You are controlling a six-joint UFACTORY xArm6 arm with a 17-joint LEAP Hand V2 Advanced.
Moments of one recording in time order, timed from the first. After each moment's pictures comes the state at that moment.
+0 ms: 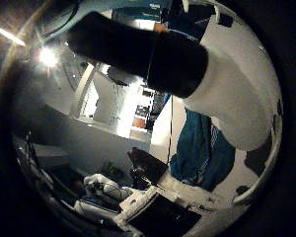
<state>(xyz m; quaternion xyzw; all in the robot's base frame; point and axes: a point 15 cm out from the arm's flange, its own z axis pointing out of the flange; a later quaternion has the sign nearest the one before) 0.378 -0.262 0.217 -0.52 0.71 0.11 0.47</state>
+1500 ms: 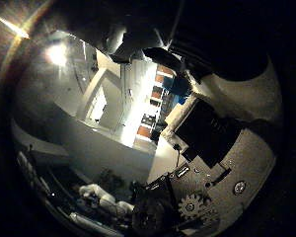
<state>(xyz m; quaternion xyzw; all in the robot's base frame) 0.413 -0.247 0.257 -0.52 0.70 0.05 0.49</state>
